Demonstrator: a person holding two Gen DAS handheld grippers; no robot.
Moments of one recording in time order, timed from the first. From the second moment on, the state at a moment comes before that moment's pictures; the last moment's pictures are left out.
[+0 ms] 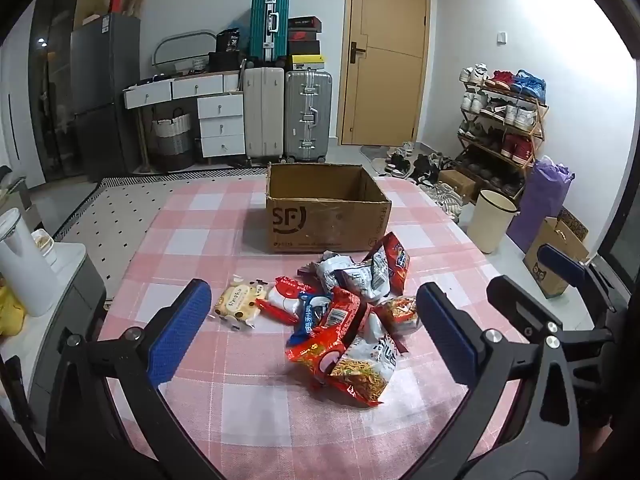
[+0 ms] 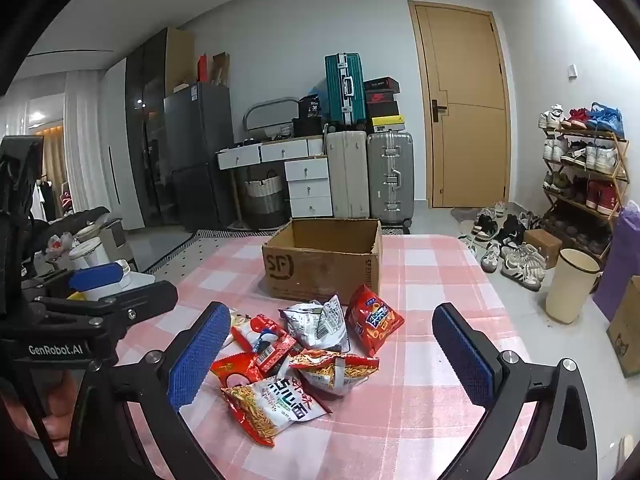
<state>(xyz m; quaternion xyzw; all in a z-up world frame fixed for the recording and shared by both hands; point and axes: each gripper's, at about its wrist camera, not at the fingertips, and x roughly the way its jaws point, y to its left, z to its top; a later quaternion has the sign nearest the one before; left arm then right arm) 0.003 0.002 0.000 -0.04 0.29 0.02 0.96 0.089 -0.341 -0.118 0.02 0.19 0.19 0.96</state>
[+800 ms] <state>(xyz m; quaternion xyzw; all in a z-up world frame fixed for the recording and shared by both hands) -0.004 -0.002 0.002 -0.04 0.28 0.01 0.96 0.089 -0.351 -0.123 0.03 0.20 0.19 0.96</state>
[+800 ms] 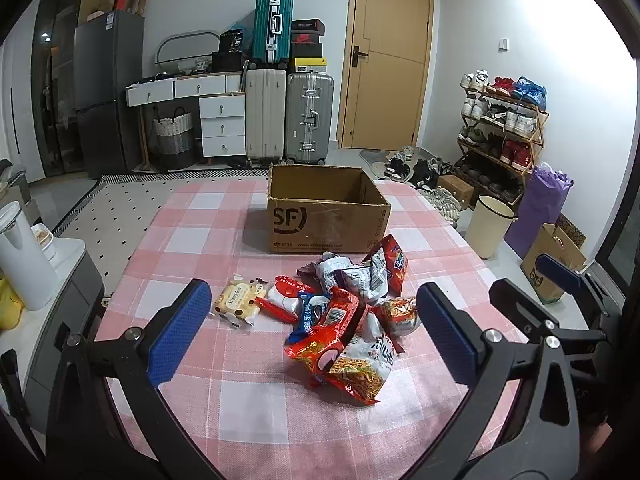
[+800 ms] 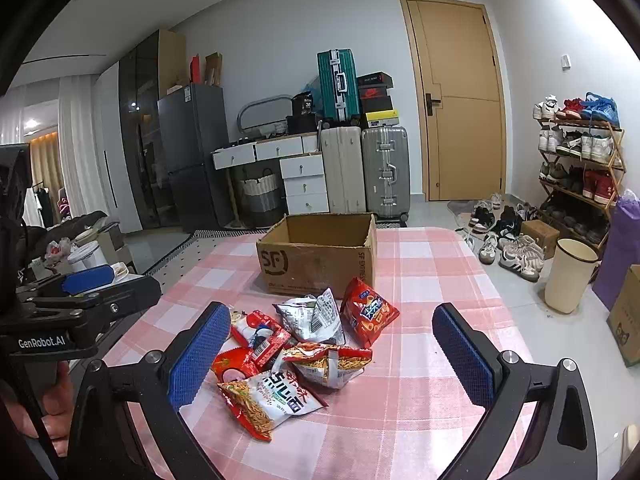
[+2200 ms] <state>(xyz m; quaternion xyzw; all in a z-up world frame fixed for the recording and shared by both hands) -0.005 0.003 -0.008 -0.05 0.28 0.00 0.96 0.082 -0.357 -0.121 0.03 0.20 0.19 0.96</state>
